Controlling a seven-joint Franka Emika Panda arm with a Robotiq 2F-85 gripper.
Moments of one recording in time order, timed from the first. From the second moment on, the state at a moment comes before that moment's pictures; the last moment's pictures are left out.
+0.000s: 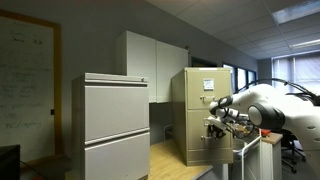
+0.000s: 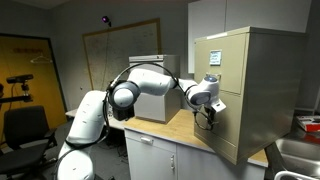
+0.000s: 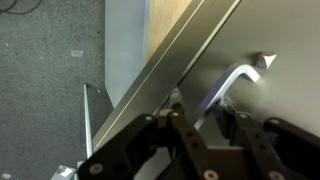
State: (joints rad) arm -0.35 0.46 -0.28 -1.48 0.46 2.21 0.60
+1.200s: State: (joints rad) arm -0.38 0.34 -0.20 -1.78 0.95 2.55 0.33
